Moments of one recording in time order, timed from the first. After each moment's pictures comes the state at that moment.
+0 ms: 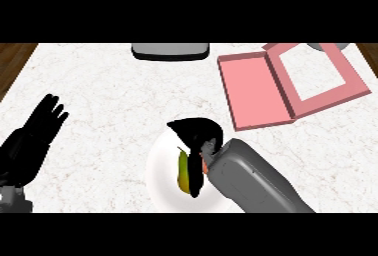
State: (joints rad) left arm -0.03 0.32 0.12 -1.66 0.31 -0.02 0.27; right arm -0.70 -0.01 0.57 -1.28 0.29 0.59 0.85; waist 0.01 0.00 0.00
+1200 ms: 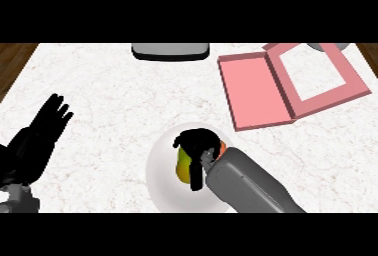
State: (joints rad) left arm -0.04 0.25 0.15 -1.65 0.24 -0.05 0.29; right arm -0.66 -0.01 0.66 -1.14 0.38 0.54 0.74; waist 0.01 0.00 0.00
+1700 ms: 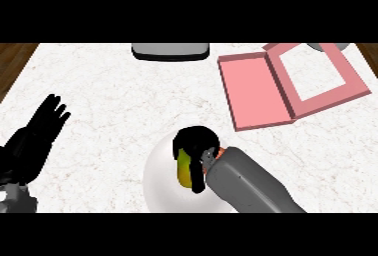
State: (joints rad) left arm -0.05 0.25 0.18 -1.63 0.24 -0.08 0.28; right arm -0.66 0.00 0.66 -1.10 0.46 0.48 0.58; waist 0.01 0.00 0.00
